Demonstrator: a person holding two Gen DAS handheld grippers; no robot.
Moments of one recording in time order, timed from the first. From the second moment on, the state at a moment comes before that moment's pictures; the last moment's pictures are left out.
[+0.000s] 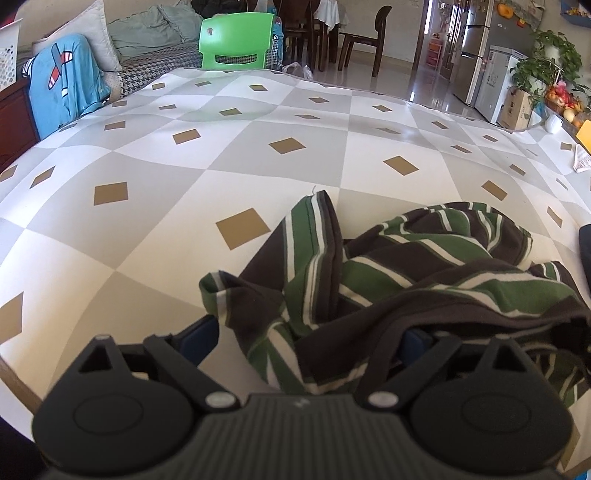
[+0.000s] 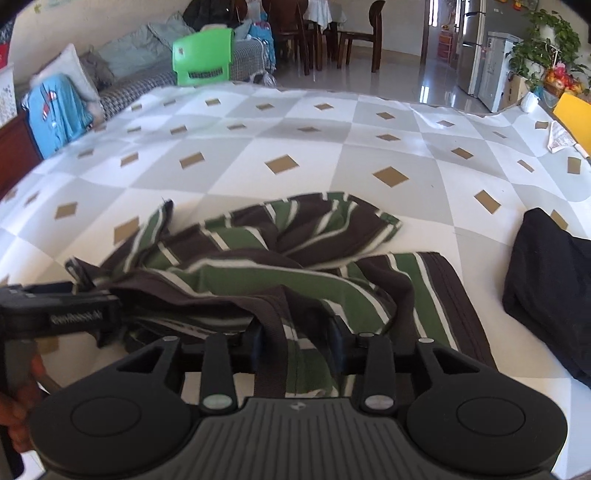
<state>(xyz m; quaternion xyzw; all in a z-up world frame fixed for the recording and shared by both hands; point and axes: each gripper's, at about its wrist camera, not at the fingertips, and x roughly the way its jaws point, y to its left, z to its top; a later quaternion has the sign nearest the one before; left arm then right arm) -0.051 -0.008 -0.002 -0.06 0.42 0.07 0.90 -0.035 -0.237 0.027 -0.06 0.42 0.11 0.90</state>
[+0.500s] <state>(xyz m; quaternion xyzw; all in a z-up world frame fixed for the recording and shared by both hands) -0.058 0.007 0.011 -0.04 0.39 0.14 0.91 -0.042 -0.250 0.055 -0.03 0.34 0.02 0.94</state>
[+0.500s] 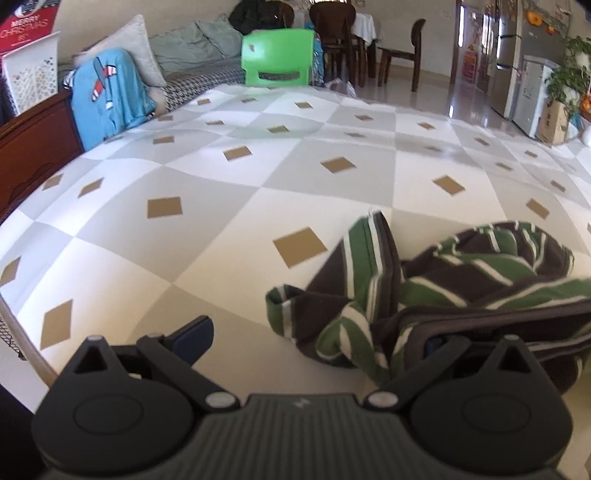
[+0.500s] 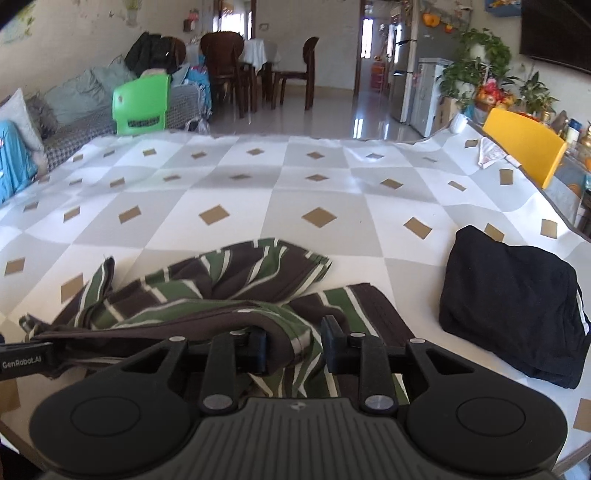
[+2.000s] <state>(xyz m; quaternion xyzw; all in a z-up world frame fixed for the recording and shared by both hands) -0.018 0.023 0.152 -0.05 0.23 0.18 0.96 -0.025 -0.230 0.175 0.01 0.17 0.04 0.98</state>
